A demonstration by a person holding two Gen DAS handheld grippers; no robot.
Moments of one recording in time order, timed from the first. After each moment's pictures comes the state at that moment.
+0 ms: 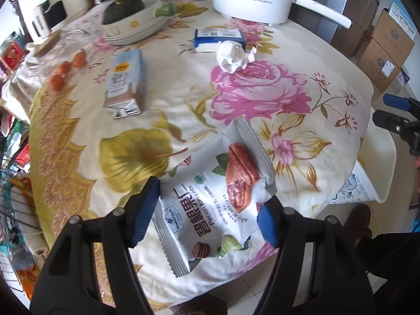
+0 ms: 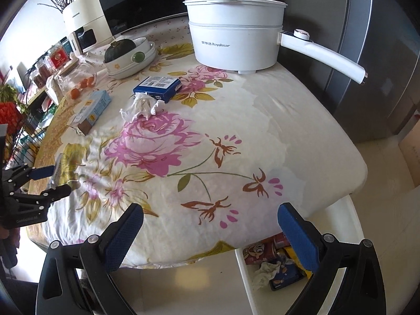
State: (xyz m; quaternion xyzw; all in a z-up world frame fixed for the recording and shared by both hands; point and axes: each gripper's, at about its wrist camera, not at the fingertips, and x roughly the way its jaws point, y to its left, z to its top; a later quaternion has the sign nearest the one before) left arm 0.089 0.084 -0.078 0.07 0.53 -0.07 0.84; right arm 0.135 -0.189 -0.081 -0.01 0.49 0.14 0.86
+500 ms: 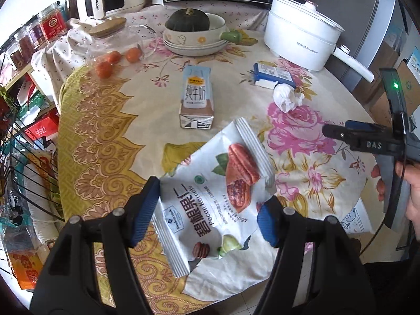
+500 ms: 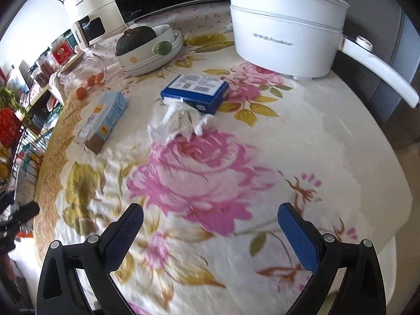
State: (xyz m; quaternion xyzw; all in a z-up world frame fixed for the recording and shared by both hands) left arm 0.107 0.164 -0.058 -0.02 0.49 -0.01 0.87; right arm 0.215 -0.083 -0.103 0.02 0.51 0.18 0.84
